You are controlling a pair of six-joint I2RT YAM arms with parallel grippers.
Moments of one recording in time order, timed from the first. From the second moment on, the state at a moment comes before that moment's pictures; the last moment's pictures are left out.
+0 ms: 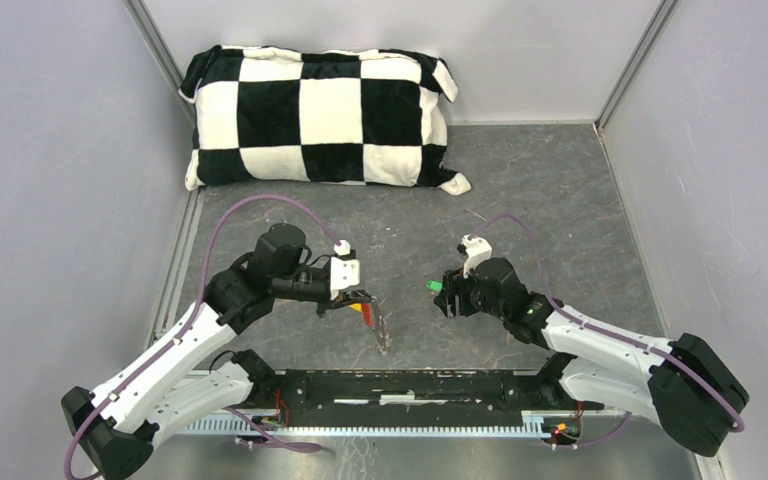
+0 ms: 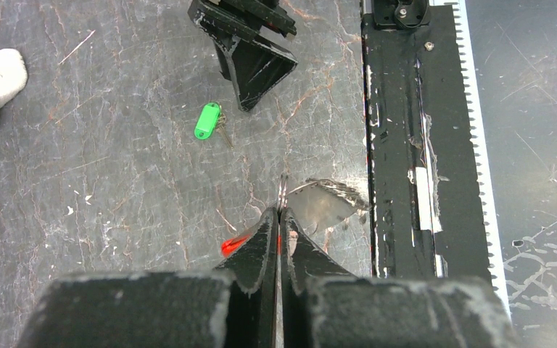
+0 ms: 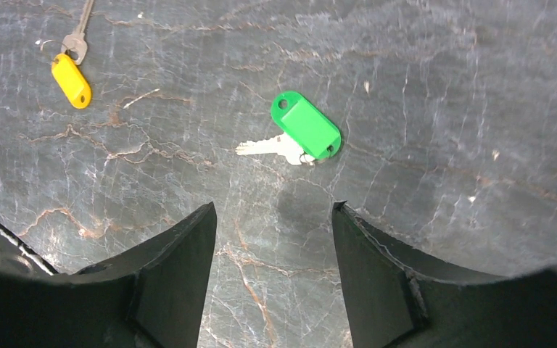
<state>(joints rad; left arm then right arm) -0.70 0.83 0.81 -0.55 0.71 0.51 0.77 1.03 0.36 0.05 0.03 0.42</state>
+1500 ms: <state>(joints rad) -0.70 0.80 0.81 -0.60 0.71 0.52 0.77 1.35 0.42 0.22 0.17 0.55</state>
